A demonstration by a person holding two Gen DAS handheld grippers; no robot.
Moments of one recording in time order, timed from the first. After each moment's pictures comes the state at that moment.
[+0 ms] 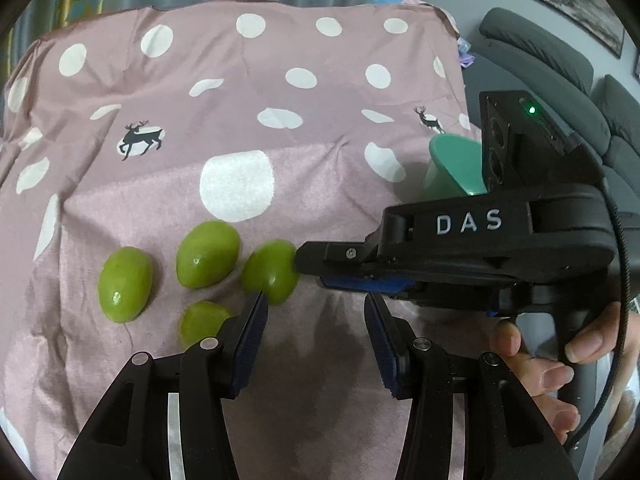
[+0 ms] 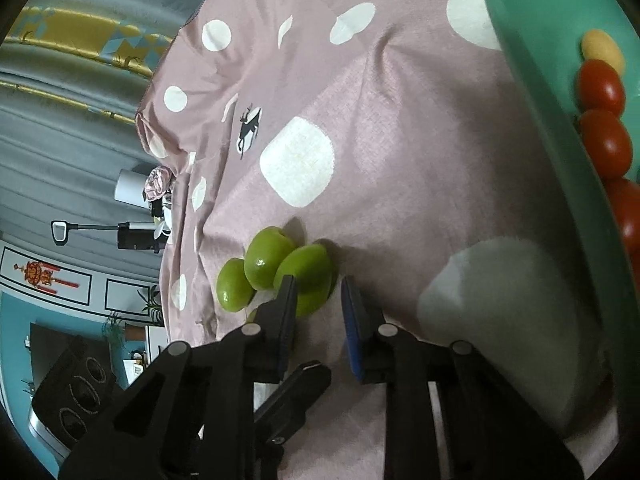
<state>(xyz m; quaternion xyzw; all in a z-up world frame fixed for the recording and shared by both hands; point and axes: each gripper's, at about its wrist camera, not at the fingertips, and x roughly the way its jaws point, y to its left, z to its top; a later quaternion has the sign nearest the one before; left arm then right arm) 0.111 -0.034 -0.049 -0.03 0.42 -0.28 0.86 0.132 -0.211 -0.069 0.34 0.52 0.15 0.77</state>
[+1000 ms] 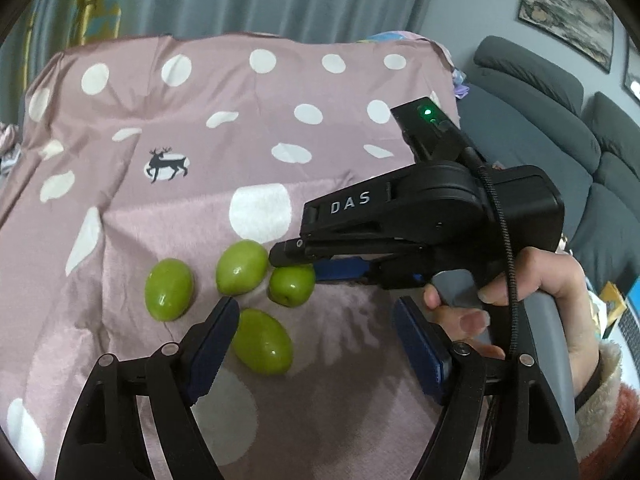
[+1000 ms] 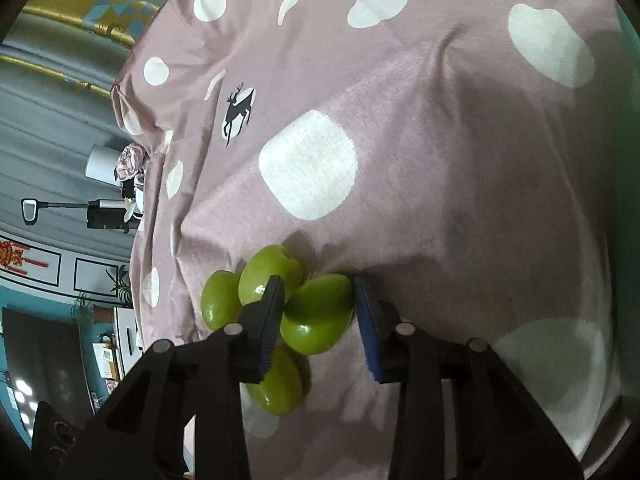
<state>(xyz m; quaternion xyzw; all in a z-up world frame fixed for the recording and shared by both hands) 0.094 -0.004 -0.032 -0.05 0.37 -0.27 0.89 0.168 -0.185 -0.067 0.28 0.56 0.14 0.77</state>
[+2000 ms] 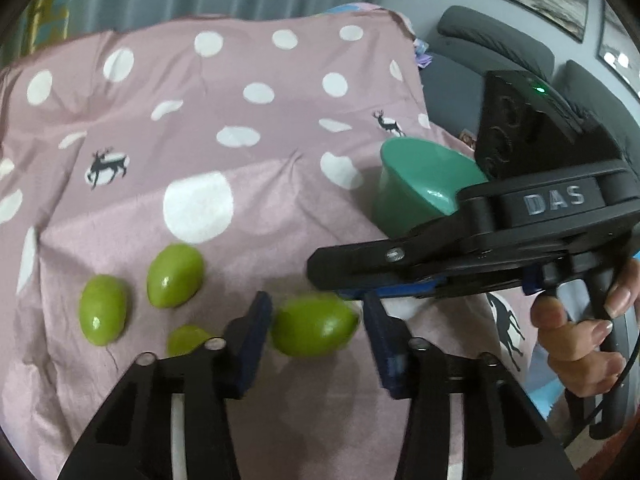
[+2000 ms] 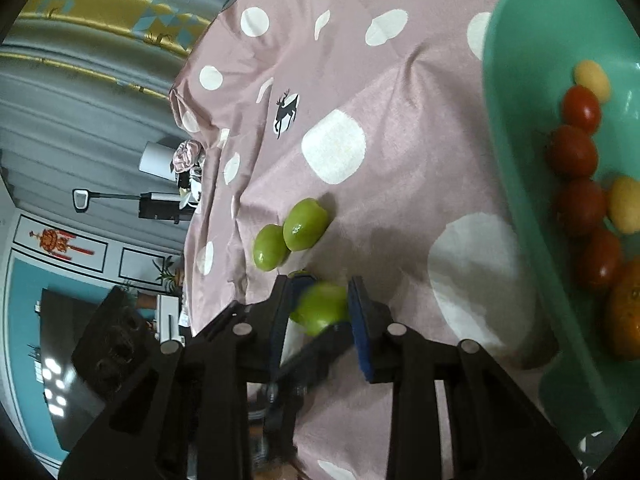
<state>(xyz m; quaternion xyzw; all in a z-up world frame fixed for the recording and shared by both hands) 0.102 -0.041 -0.040 -0.01 0.39 -0.34 0.86 0.108 -0.224 -0.037 0.33 0.53 0.21 0.76</state>
